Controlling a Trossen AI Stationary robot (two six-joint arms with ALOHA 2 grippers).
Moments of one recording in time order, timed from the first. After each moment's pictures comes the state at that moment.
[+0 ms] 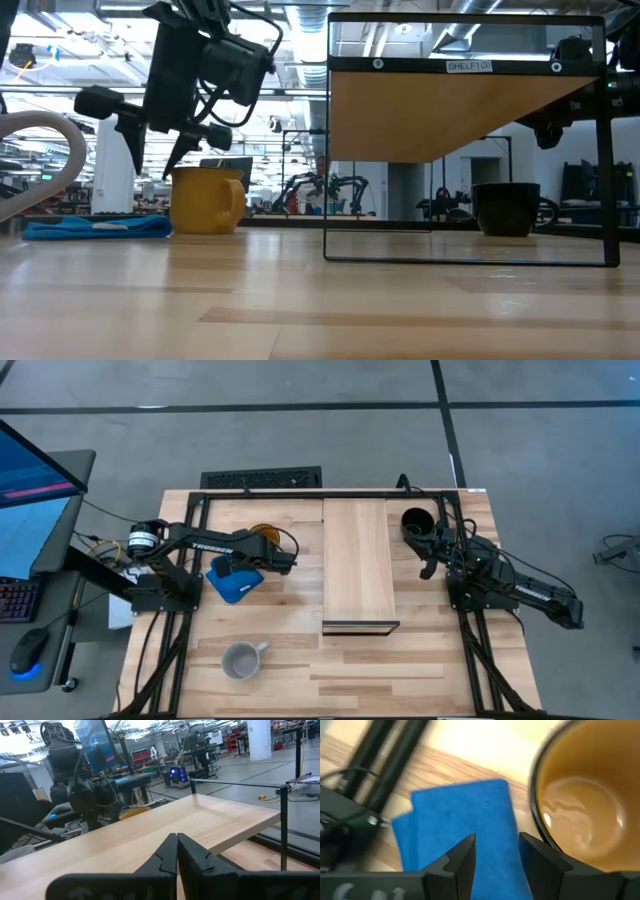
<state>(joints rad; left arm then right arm) 0.10 1.69 1.12 -1.35 -0.45 -1.97 -0.41 0.00 0.00 0.02 -0.05 0.20</state>
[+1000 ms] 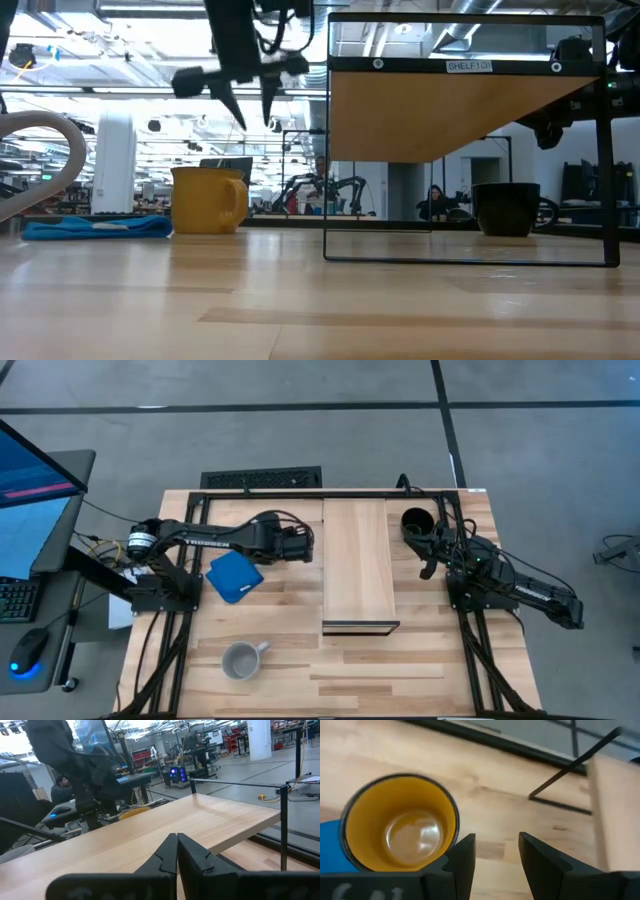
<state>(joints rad) 0.06 1.69 1.40 -1.06 -0.69 -1.69 -0.41 0.00 0.00 0.02 -0.05 0.20</state>
